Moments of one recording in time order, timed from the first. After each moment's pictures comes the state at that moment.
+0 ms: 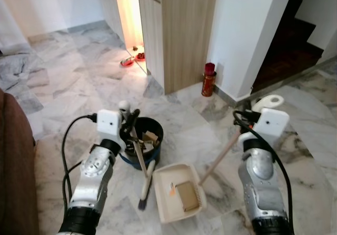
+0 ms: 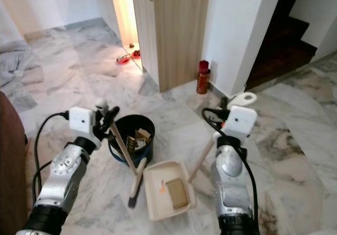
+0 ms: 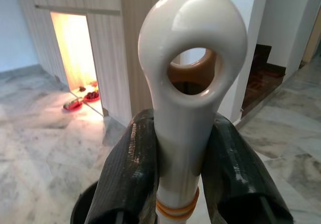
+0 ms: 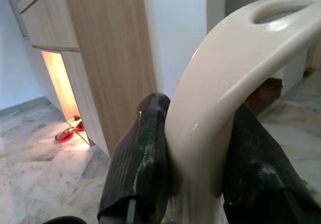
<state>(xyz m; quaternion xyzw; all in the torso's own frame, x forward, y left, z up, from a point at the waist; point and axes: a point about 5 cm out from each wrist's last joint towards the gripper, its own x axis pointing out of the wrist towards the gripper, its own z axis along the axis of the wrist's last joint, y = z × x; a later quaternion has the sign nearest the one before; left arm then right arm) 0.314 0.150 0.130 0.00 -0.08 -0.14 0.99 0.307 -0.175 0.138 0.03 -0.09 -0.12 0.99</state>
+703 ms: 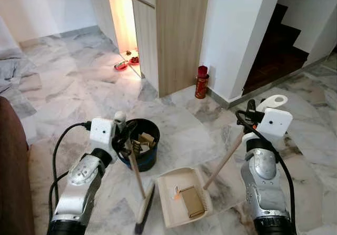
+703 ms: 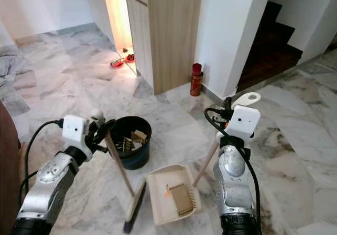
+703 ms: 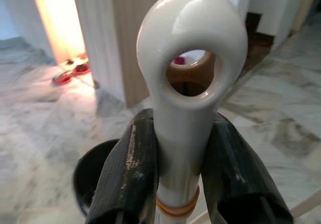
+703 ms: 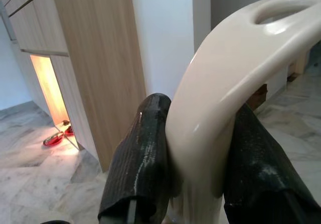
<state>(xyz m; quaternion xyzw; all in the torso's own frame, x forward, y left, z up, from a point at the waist) 0.295 0.177 0.120 0.02 -0.01 -0.14 0.99 0.308 -0.179 0.137 0.02 -0.09 -0.13 0.99</state>
